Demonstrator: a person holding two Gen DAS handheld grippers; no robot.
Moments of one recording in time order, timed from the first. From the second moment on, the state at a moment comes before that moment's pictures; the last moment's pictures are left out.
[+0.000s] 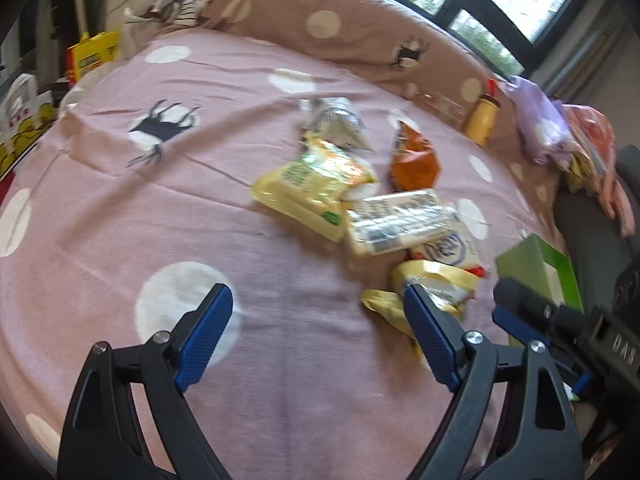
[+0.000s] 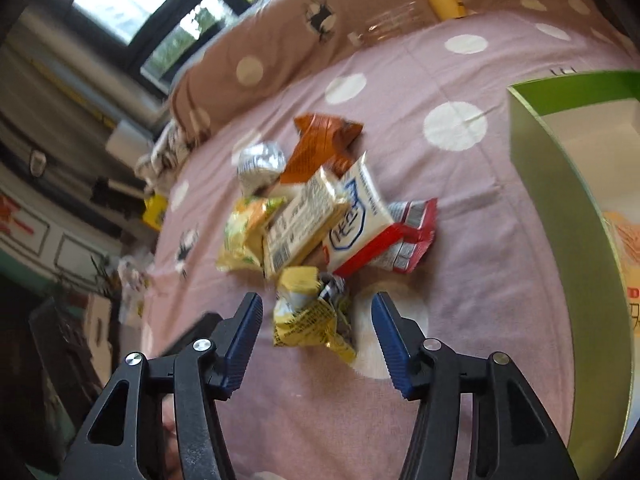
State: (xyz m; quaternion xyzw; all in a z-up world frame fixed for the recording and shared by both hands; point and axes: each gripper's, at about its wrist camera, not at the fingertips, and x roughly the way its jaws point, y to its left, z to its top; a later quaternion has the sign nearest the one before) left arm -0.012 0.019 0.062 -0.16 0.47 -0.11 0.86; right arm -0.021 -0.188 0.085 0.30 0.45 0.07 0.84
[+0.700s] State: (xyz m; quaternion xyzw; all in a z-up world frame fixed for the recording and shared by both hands) left arm -0.010 -0.046 0.035 -0.17 0.50 -0.24 0.81; right arm 0.010 -0.184 0.054 0.33 0.49 0.10 0.80
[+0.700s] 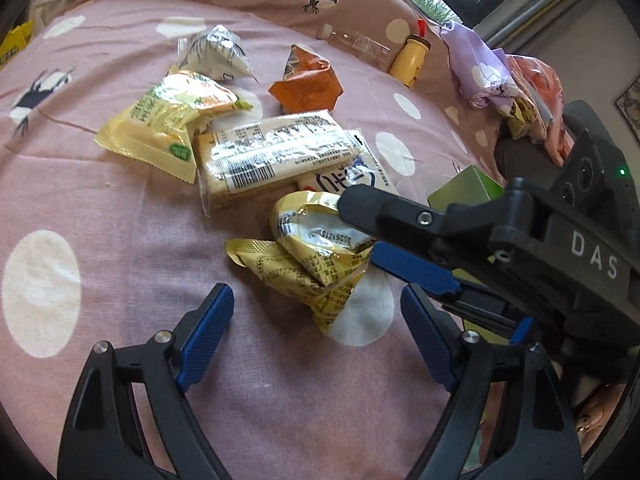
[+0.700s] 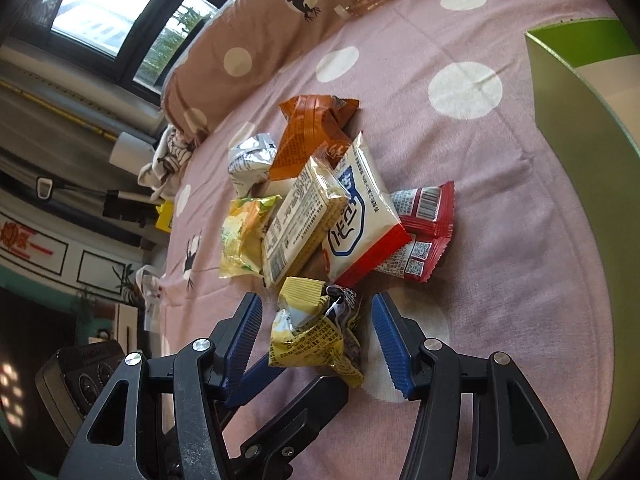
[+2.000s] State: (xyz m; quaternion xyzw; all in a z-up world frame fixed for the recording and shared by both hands) left arm -0.038 -0.050 0.084 -0.14 0.38 -0.28 0.87; right arm -0.026 -0.161 0.106 0.27 0.38 0.12 0.88
